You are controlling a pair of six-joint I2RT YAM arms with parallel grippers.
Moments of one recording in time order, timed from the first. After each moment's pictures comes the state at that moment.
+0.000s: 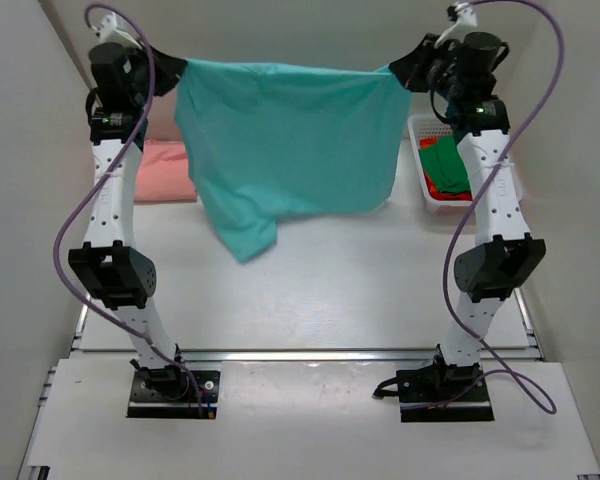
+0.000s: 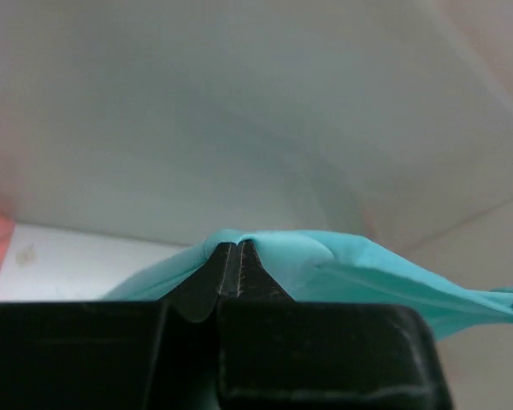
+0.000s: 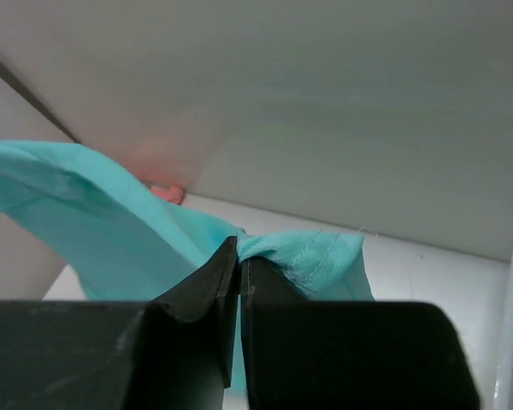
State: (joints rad) left arm 0.05 1.87 2.13 -0.28 0.27 -0.64; right arm 0.09 1.93 2.26 -0.38 -0.40 0.33
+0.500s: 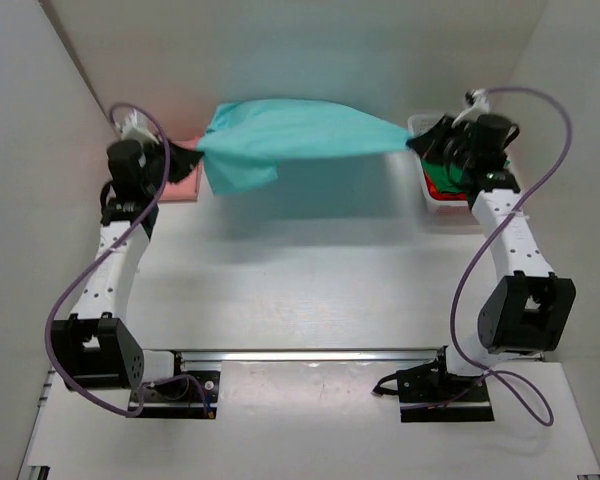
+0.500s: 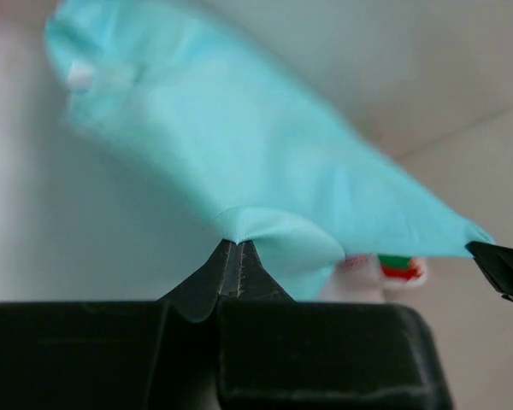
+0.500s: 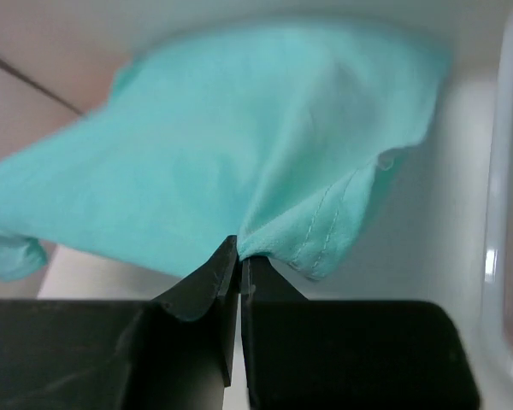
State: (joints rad) left arm 0.03 1.33 1.22 -0.03 0.36 -0.69; right arm -0.06 1.52 1.43 -0.11 -0.50 0.45
